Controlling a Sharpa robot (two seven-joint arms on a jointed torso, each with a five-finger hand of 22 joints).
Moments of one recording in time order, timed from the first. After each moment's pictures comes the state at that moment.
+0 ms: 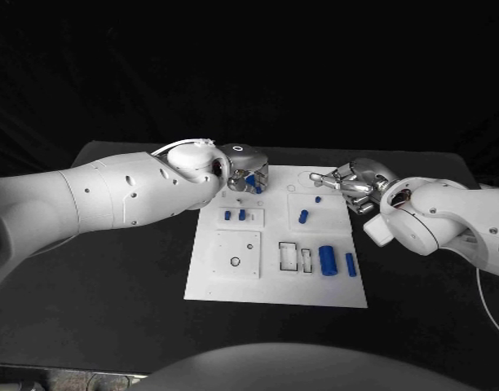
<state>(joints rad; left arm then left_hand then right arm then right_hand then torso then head) 1.33 -0.50 -0.23 1.18 -1.57 -0.16 0.03 1.71 -0.07 0.29 0.28 0.04 1.15 0.10 0.11 0.13 1.21 0.04 0.09 0.06 1.47 -0.01 1.57 1.31 0.02 1.47 0.16 1.57 1.31 1.29 -0.89 -0.21 1.62 -0.58 -0.43 -0.14 1.18 0.08 -0.02 0.27 0.22 0.89 0.22 0.10 0.10 1.47 0.14 1.57 1.31 1.47 0.09 1.57 1.31 0.01 1.46 0.20 1.57 1.31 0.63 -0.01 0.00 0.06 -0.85</state>
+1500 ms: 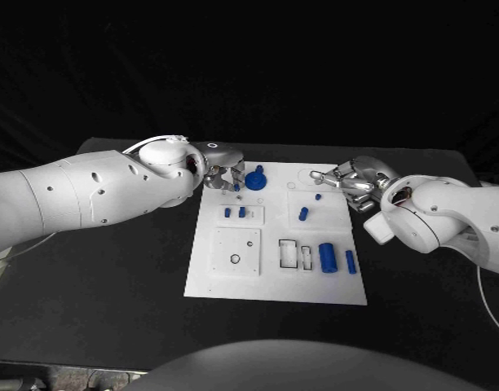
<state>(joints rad) 1.33 -0.61 -0.24 1.23 -1.54 -0.13 0.03 1.71 -0.07 0.30 0.29 0.04 1.14 0.10 0.10 0.13 1.20 0.04 0.07 0.06 1.47 0.00 1.57 1.31 0.02 1.47 0.16 1.57 1.31 1.29 -0.89 -0.21 1.62 -0.58 -0.43 -0.14 1.18 0.08 -0.02 0.27 0.22 0.89 0.22 0.10 0.10 1.47 0.14 1.57 1.31 1.47 0.09 1.57 1.31 0.01 1.46 0.20 1.57 1.31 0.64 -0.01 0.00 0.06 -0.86</state>
